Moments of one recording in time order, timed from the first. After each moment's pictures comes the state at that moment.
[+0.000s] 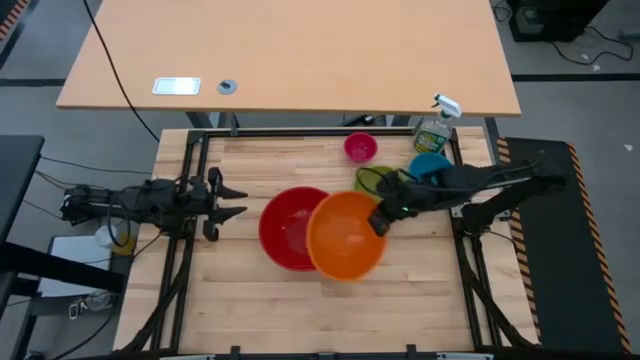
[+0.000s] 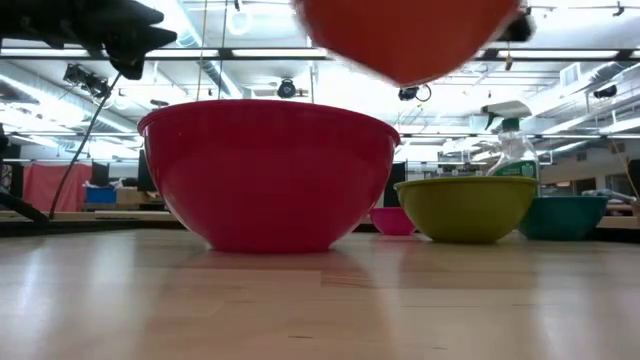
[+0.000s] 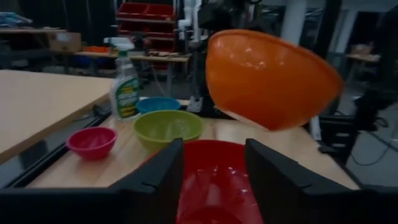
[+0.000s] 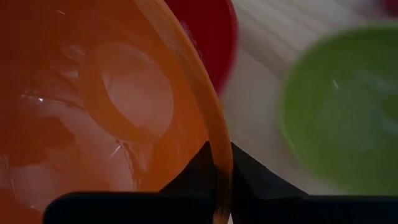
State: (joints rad) left arm -0.11 0.27 0.33 -0.06 -0.18 -0.06; right arm 0.17 1.33 1.32 -0.97 0.20 0.98
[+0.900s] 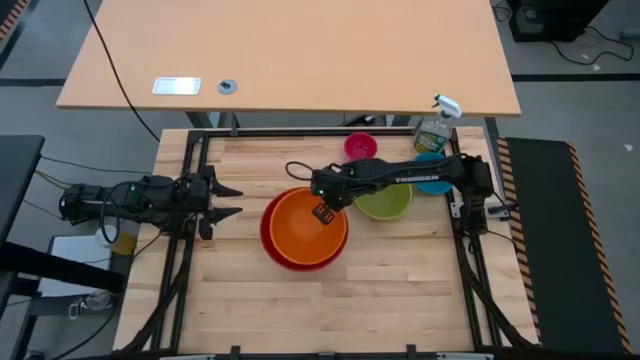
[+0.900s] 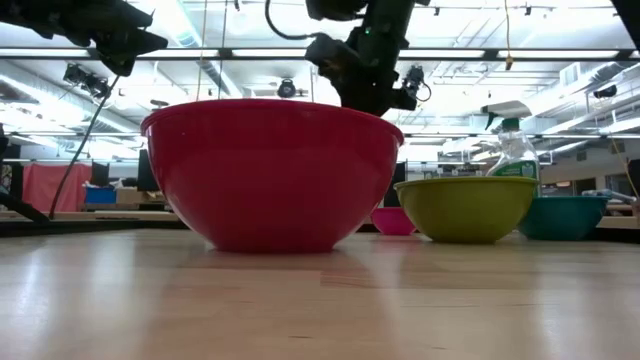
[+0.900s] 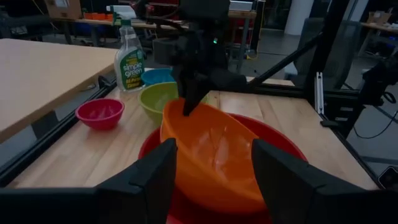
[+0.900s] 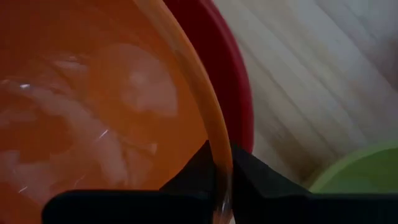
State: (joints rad) left arm -0.11 0.27 0.46 -0.32 -0.19 -0.09; right arm -0.06 1.92 1.68 -1.00 0.13 0.65
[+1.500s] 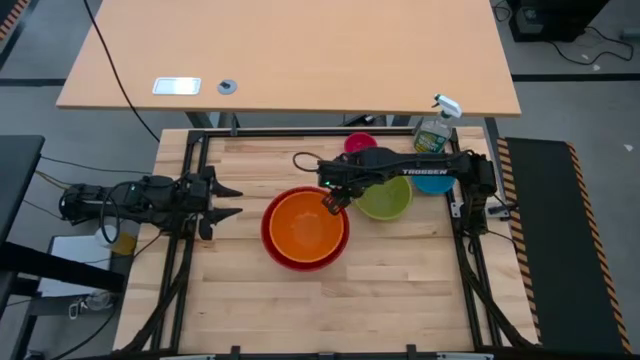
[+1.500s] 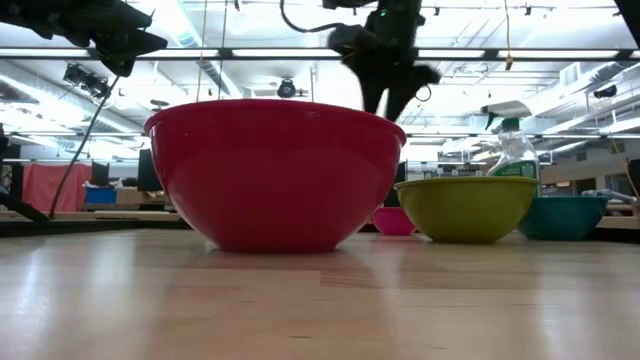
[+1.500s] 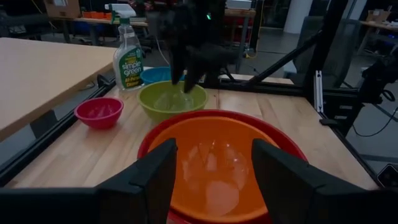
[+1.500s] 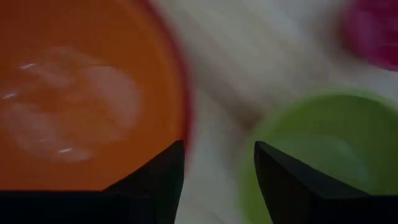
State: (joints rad) left arm -0.12 0.27 0.46 -0.33 -0.19 -0.09; right arm -0.08 1.89 1.80 -1.28 0.17 0.75
